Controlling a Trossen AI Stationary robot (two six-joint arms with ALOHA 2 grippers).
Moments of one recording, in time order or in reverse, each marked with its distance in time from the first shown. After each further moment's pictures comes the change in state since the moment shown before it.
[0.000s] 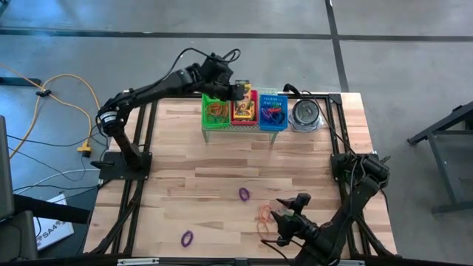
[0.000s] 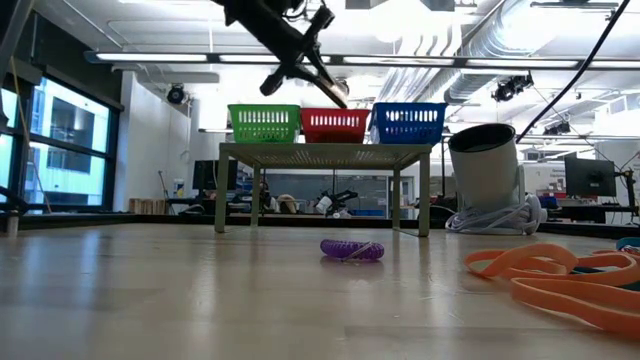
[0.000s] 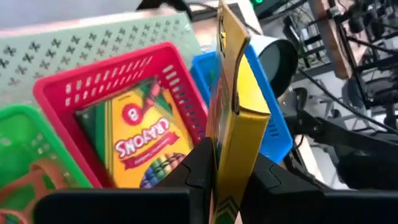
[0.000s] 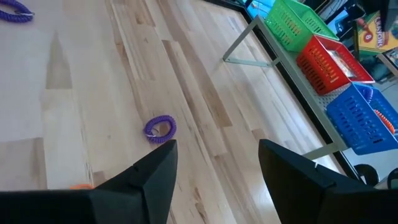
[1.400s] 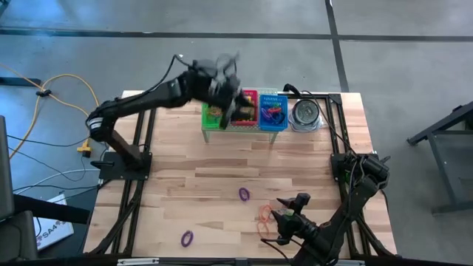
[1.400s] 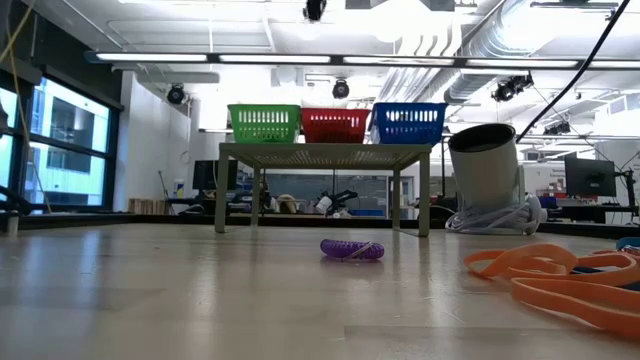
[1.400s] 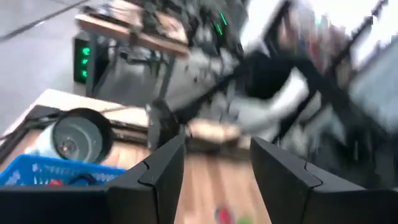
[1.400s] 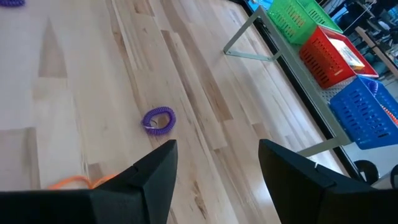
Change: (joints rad) left arm -0.170 -0.109 0.000 0.361 0.330 0.563; right arm 0.000 0.001 -0.045 0.031 -0.014 0.003
